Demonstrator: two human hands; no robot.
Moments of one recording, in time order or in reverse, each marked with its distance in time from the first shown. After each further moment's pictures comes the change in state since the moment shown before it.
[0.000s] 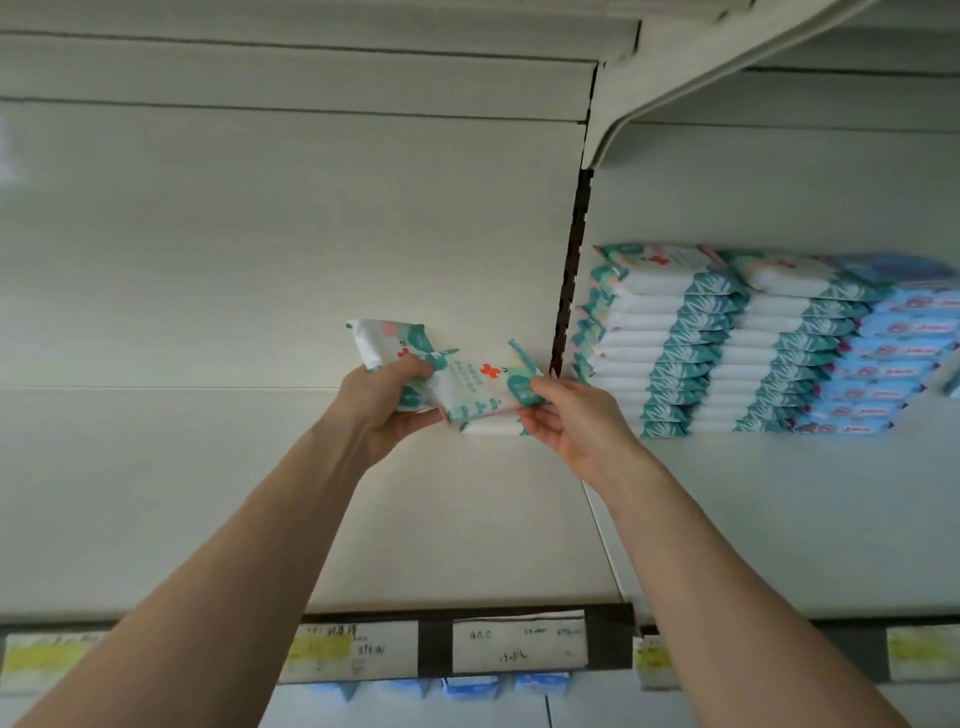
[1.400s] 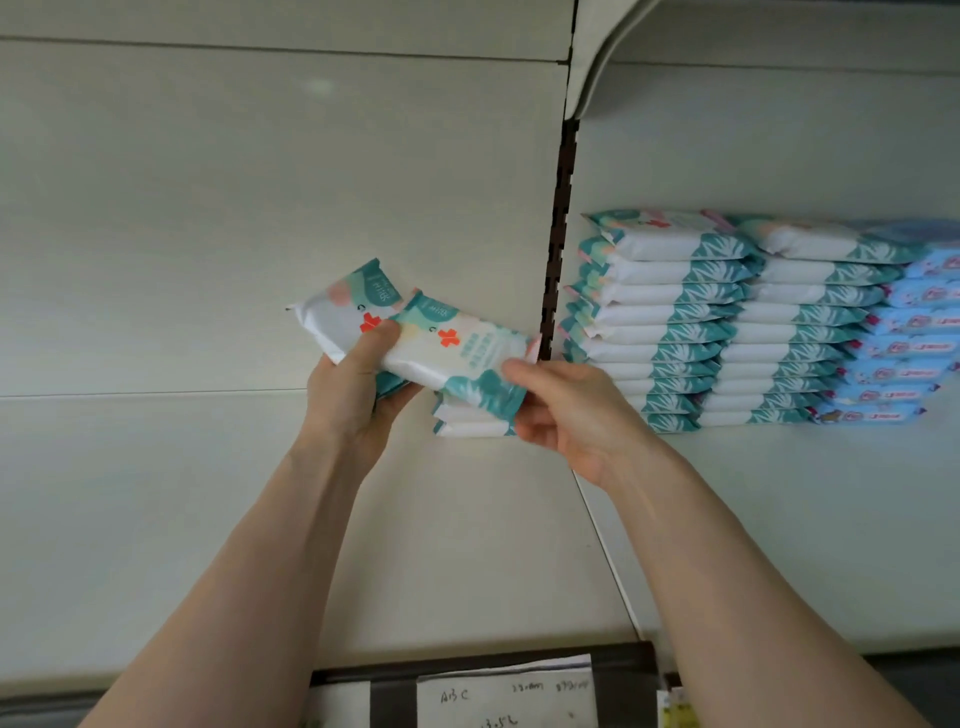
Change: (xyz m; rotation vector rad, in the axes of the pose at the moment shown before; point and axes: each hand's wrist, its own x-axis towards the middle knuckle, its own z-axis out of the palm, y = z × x) left_hand 0.029 -0.029 0.016 -0.297 -0.006 0.264; right_hand 0.010 0.003 -0.010 -0.242 -0.178 -0.117
